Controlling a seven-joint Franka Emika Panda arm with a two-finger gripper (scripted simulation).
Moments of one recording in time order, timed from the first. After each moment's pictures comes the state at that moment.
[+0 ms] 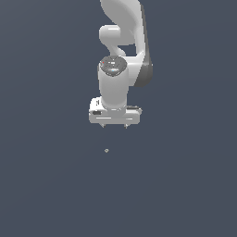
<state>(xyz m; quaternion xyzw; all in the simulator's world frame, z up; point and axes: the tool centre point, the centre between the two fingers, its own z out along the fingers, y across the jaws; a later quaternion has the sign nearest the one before) -0.005 -0.017 0.167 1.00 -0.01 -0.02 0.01</state>
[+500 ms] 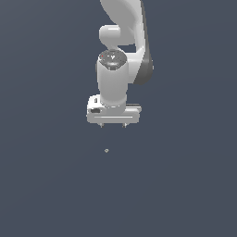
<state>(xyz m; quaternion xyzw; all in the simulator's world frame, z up) 0.004 -0.022 0.183 1.00 0.00 0.00 0.01</state>
